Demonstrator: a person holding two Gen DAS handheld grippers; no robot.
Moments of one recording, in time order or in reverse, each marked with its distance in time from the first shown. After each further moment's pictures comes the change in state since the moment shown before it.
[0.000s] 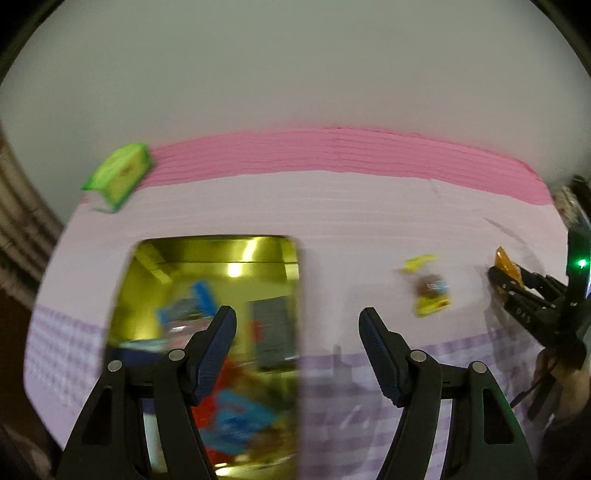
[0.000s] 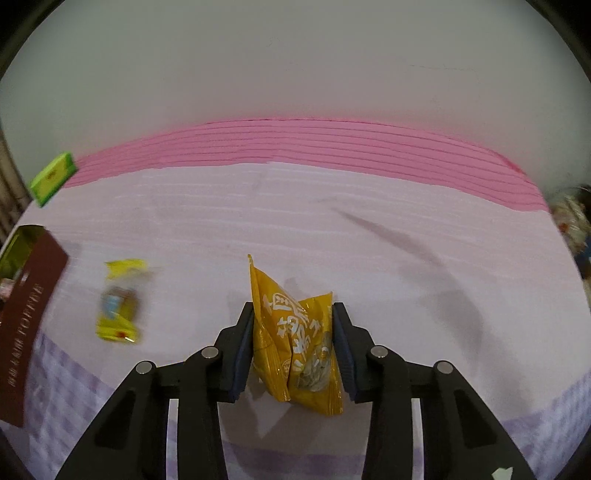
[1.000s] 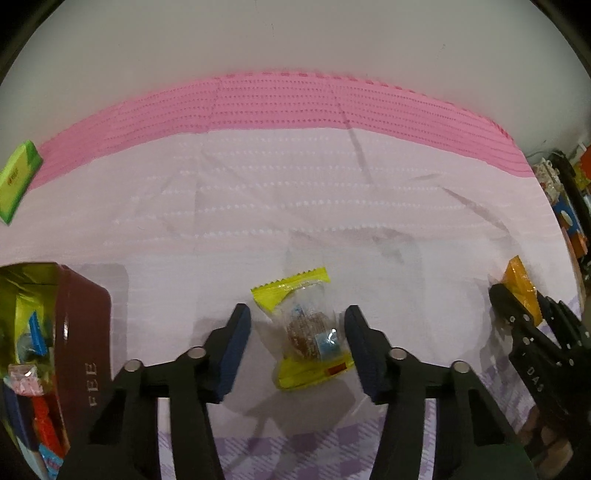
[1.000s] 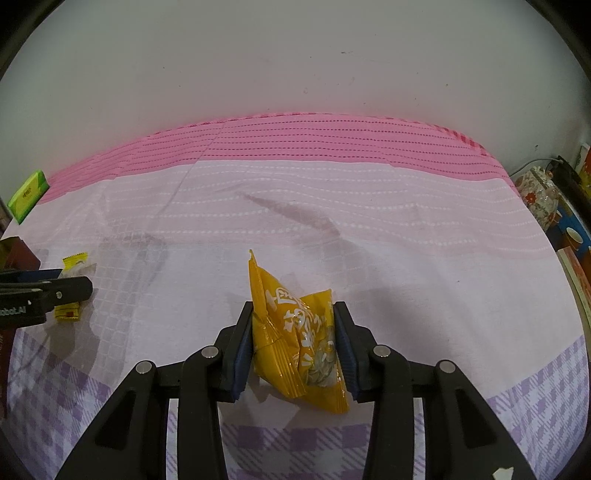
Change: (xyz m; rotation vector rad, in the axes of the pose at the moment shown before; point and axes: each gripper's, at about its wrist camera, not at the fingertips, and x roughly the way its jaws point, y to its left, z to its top) left arm 0.102 -0.106 0.024 0.050 0.131 -0.130; right arm -0.006 -0.047 -0.018 0.080 -0.007 -0.054
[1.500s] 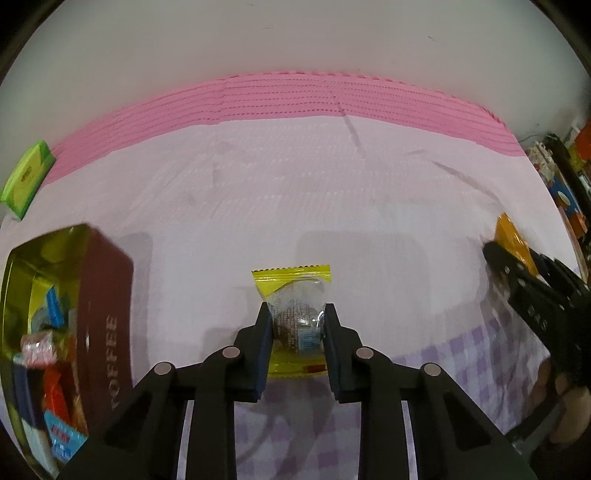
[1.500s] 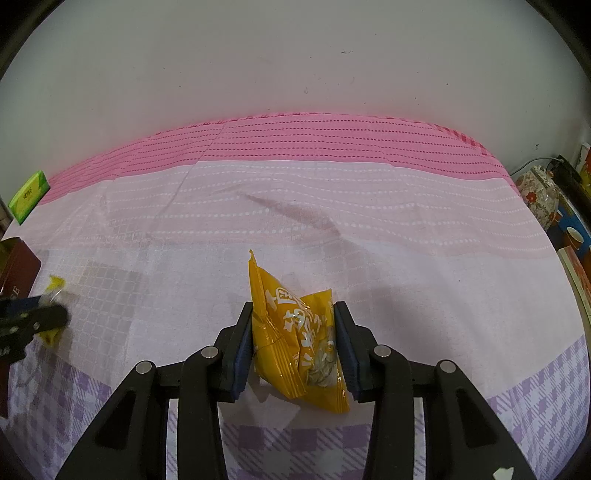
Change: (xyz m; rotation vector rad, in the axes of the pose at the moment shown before) left arm -0.022 0.005 -0.030 0.031 -0.003 0.019; right arm 0.001 0.000 0.001 0.000 0.000 0.002
